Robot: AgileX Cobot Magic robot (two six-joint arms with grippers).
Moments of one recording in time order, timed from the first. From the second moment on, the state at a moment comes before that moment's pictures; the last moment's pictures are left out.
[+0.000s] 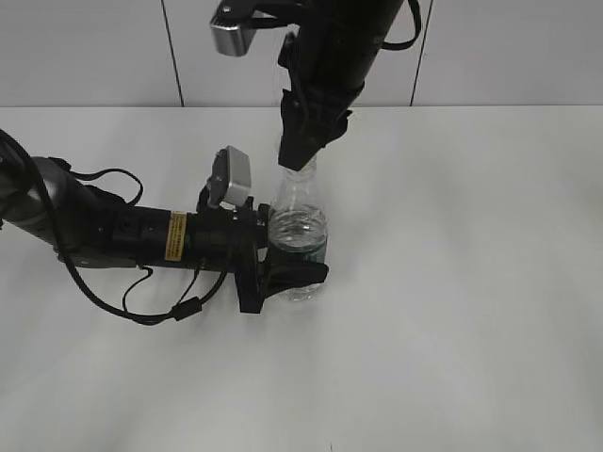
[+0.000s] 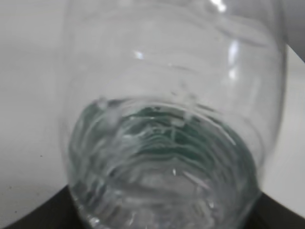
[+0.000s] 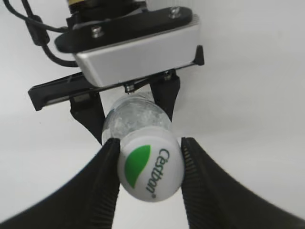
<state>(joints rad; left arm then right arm) -0.33 2.31 -1.09 1.32 -1.12 -0.57 0.62 2.07 -1.91 0.26 1.23 -1.02</state>
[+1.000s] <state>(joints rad) -0.33 2.31 -1.09 1.33 -1.12 -0.57 0.53 2.02 -1.92 0.18 1.22 -0.70</state>
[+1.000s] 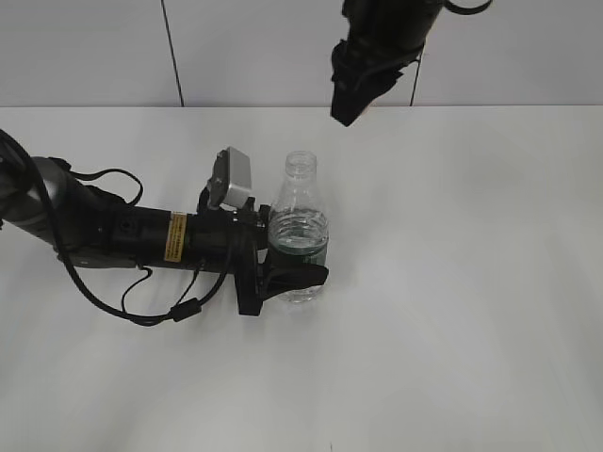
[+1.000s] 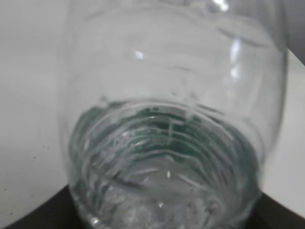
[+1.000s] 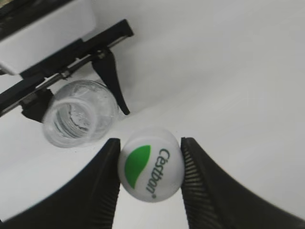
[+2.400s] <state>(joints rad) -0.33 2.31 -1.09 1.33 -1.11 -0.57 0.10 2.02 -1.32 0.19 0.81 -0.22</state>
